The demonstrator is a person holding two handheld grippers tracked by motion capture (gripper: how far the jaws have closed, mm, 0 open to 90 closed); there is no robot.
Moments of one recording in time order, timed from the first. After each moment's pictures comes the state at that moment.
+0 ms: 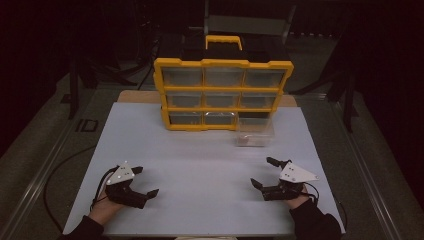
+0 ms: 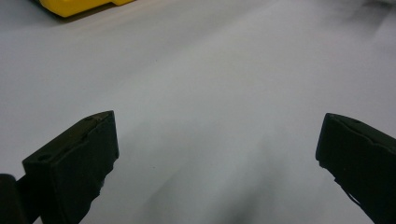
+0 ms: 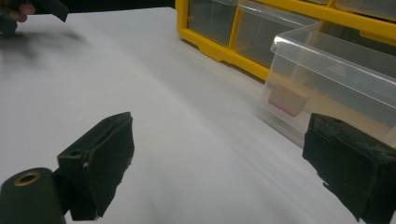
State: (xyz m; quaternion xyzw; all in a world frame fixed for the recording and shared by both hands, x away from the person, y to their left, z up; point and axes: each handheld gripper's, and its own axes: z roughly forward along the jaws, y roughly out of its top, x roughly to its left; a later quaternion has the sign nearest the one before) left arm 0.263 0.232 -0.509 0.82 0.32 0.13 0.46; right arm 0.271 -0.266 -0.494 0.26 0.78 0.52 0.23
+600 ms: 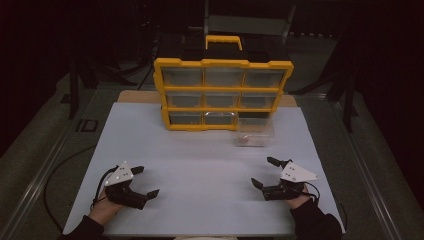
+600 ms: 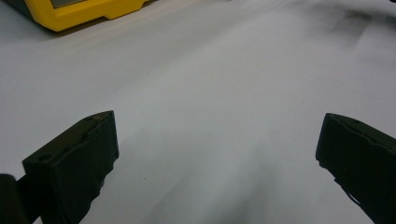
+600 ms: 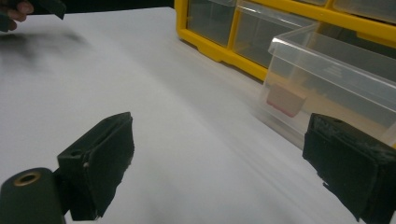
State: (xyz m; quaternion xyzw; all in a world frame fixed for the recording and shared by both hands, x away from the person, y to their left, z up) left arm 0.261 0.232 -0.506 0.82 0.31 0.12 0.47; right arm 0.271 -0.268 -0.490 0.26 0.78 0.51 0.23
